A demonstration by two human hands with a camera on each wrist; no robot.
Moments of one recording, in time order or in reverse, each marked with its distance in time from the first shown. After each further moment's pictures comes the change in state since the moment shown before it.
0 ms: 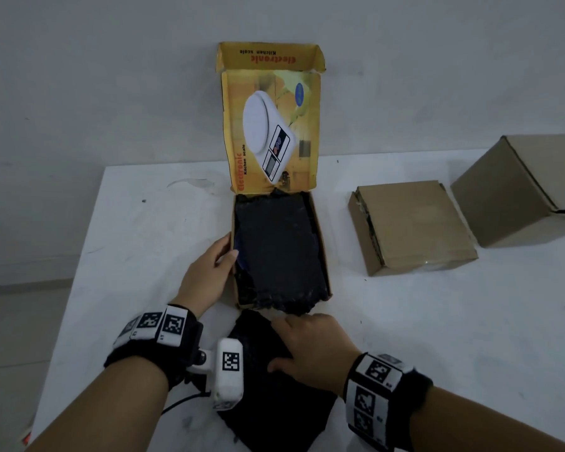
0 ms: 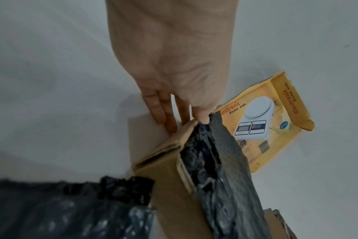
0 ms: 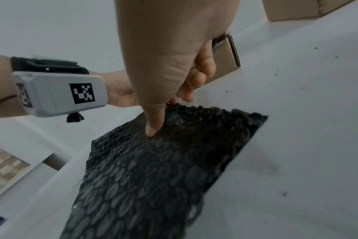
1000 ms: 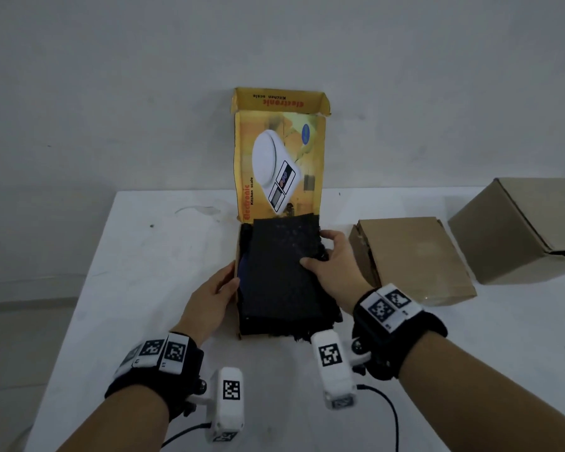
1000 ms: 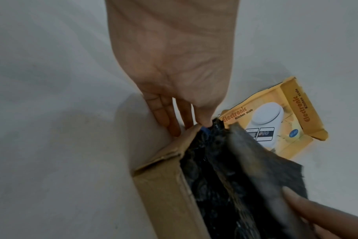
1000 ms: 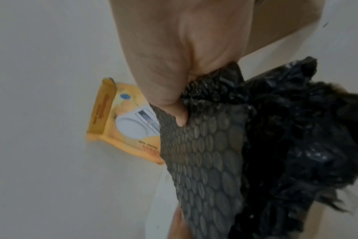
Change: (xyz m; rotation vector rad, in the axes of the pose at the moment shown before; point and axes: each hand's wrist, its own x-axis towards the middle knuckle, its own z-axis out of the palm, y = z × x) left_hand 0.000 0.001 0.000 -0.122 -0.021 0.030; right_hand 0.068 0.064 -0.086 1.198 0.399 0.674
